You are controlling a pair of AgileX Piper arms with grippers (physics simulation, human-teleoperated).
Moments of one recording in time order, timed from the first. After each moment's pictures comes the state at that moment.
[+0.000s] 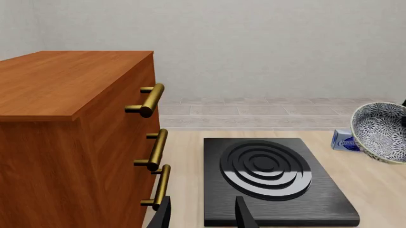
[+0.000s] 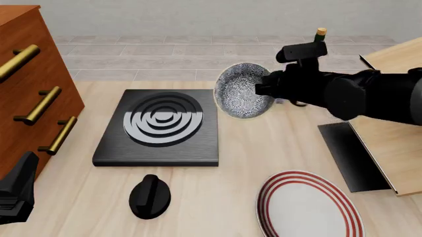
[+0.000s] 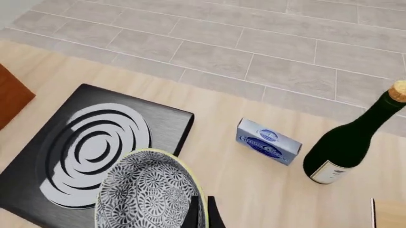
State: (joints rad) left arm 0.00 0.01 0.00 0.00 0.00; right arm 0.38 1.54 -0.93 -0.08 0.08
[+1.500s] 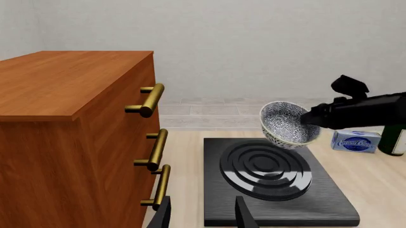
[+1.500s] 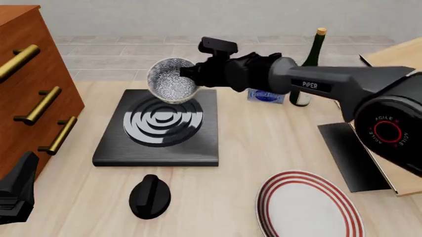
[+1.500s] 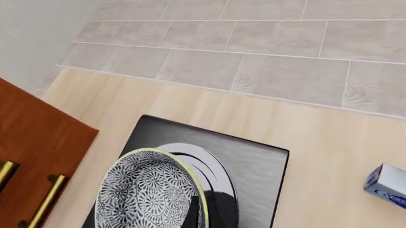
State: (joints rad) left arm 0.00 0.01 0.00 0.00 0.00; right arm 0.59 2.12 -1.66 0.13 0.40
